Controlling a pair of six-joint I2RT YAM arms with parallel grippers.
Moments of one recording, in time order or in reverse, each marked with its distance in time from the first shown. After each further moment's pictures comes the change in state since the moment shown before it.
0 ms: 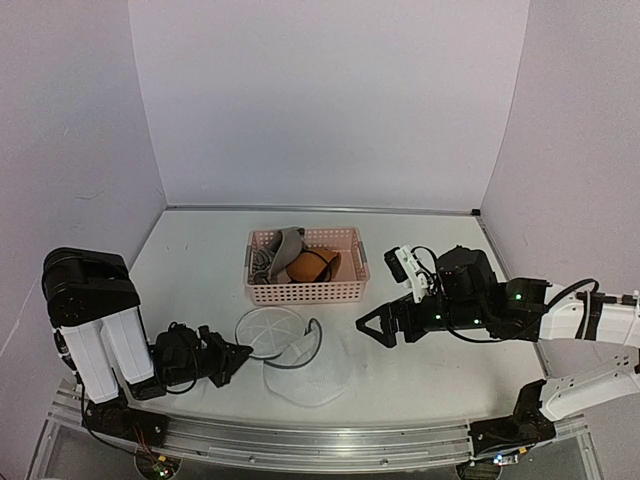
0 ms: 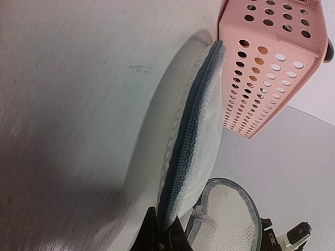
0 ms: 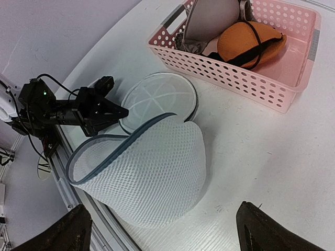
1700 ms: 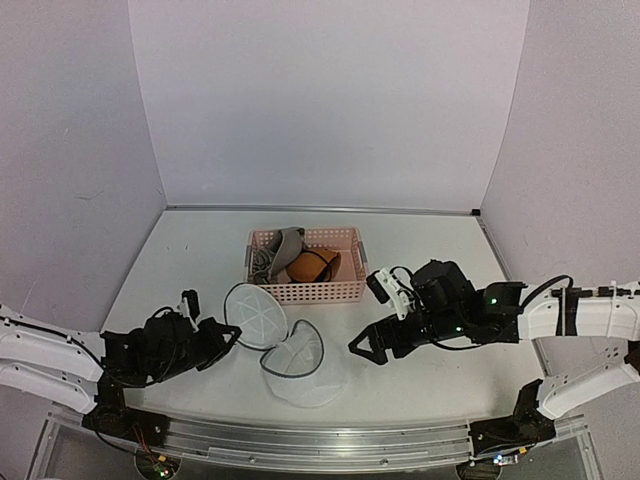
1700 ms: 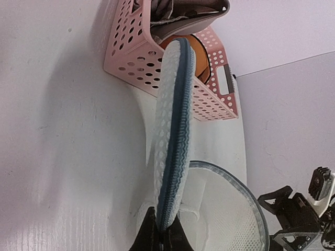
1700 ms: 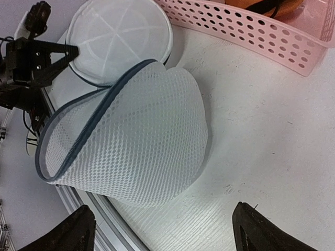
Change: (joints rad) left arm -0.210 -0.815 0.158 -1.027 -0.381 0.458; right arm 0.023 0.125 0.001 -0.024 -0.054 0.007
